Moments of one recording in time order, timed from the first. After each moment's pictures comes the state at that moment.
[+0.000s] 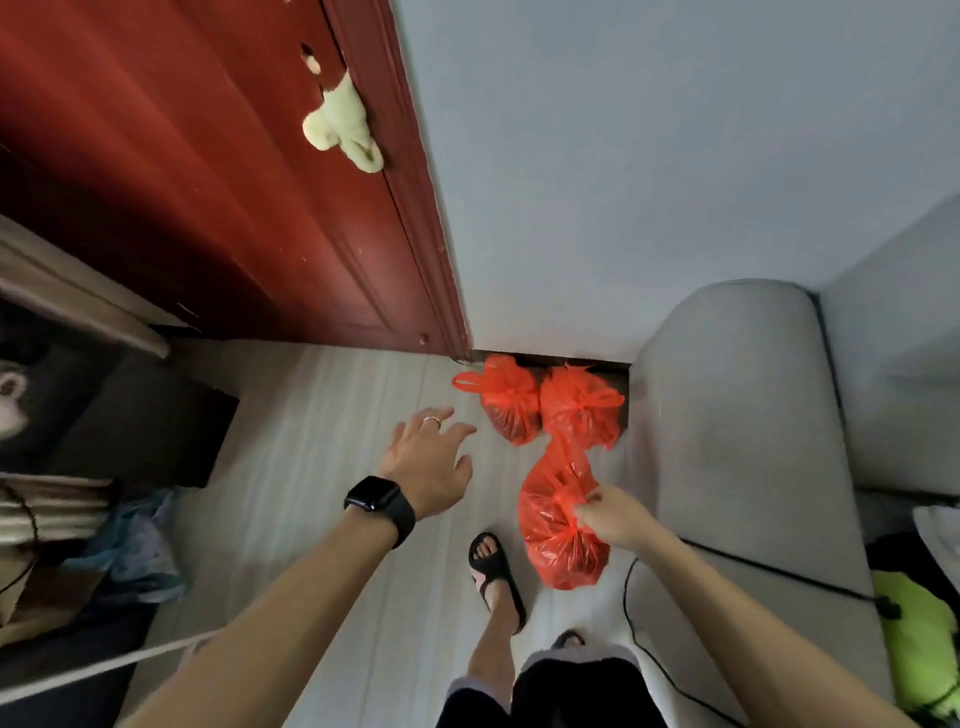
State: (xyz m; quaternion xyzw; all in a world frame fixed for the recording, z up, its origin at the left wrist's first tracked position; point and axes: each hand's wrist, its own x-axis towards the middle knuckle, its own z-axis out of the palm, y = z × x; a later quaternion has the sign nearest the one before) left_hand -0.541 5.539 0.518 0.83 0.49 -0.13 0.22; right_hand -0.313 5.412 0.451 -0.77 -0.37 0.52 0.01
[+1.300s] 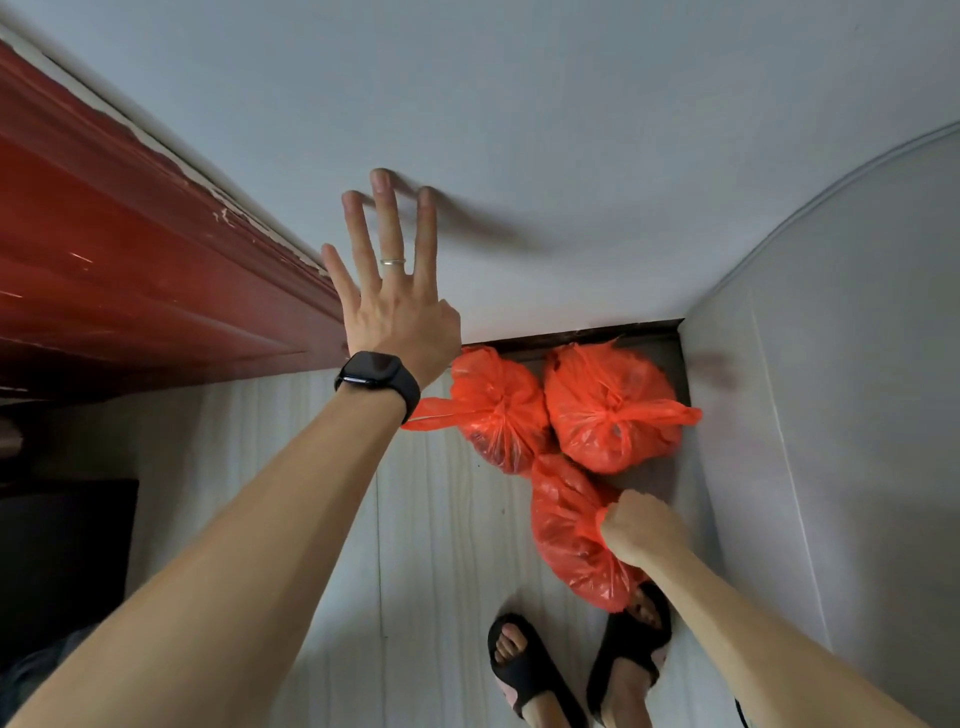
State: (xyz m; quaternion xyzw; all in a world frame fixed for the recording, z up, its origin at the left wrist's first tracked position) left_hand -0.338 5.814 0.218 0.87 0.50 0.02 -0.05; right_hand -0.233 5.555 0.077 -0.84 -0.28 0.46 -0.11
